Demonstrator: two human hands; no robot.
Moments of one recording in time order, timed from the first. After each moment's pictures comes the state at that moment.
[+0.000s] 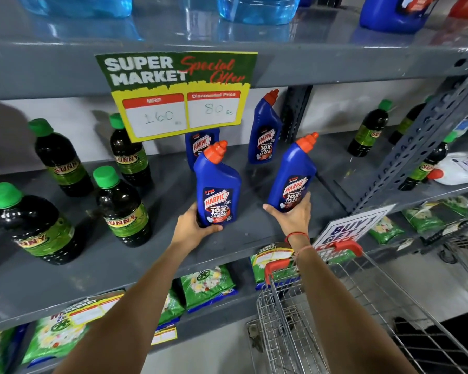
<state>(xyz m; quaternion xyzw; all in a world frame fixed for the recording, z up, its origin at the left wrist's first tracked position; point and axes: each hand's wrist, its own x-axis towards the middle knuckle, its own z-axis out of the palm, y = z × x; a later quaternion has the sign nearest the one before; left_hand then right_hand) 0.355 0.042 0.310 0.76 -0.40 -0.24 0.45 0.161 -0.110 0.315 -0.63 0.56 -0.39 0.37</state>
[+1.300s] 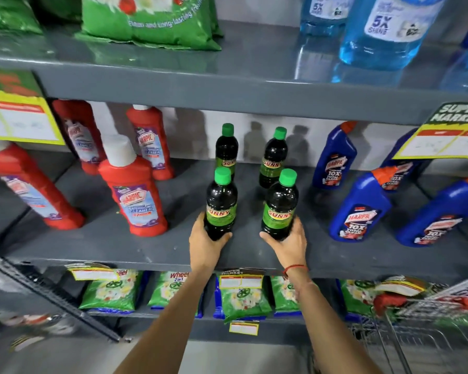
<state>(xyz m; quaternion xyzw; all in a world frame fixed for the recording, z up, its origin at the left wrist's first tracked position) 0.472 0.264 0.313 0.81 -0.19 -0.04 0.56 0.361 0.110 0.307 -0.76 0.40 -0.31 0.40</state>
